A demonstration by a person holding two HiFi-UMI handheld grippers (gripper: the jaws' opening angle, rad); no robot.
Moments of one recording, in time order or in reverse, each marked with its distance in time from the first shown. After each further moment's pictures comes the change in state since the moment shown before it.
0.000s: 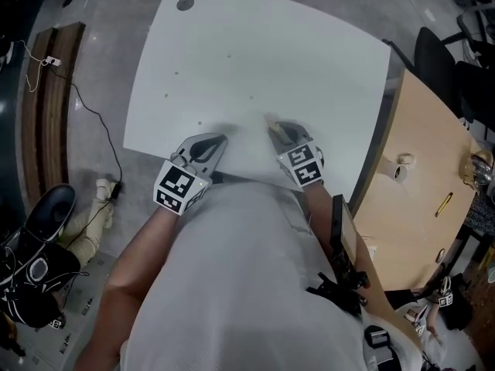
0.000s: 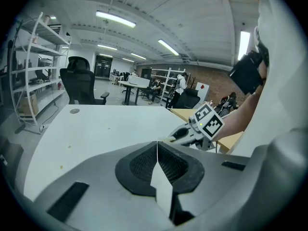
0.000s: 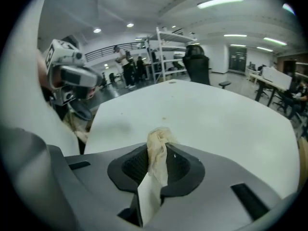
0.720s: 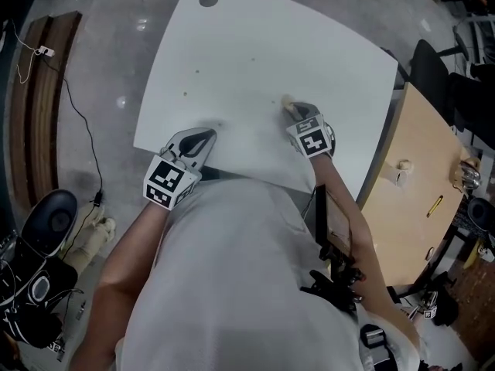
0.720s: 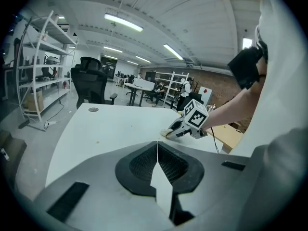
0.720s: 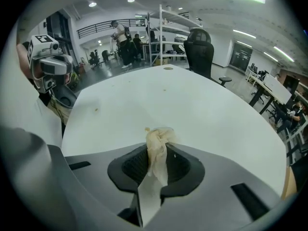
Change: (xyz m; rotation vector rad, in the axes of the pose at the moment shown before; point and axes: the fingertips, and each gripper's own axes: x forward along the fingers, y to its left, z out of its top) left arm -0.046 0.050 -0.019 -0.031 -0.039 0.027; right arm 0.035 -0.048 0.015 -0.066 0.220 -0.119
